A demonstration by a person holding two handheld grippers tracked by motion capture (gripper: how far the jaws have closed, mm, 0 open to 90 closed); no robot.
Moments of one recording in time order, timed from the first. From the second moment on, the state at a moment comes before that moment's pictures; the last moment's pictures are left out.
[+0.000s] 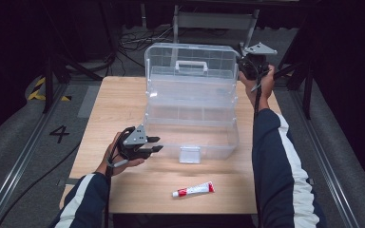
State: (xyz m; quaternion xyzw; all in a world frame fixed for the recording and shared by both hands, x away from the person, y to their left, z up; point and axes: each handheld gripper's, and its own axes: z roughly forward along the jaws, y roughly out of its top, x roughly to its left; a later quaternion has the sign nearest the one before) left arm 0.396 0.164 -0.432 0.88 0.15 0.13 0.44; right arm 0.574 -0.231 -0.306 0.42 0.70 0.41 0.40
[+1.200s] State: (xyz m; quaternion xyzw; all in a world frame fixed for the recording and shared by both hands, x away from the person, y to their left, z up) left arm 0.397 0.164 -0.433 0.87 0.15 0.13 0.44; right arm 0.597 -0.230 -0.313 0.43 0.71 0.39 0.40
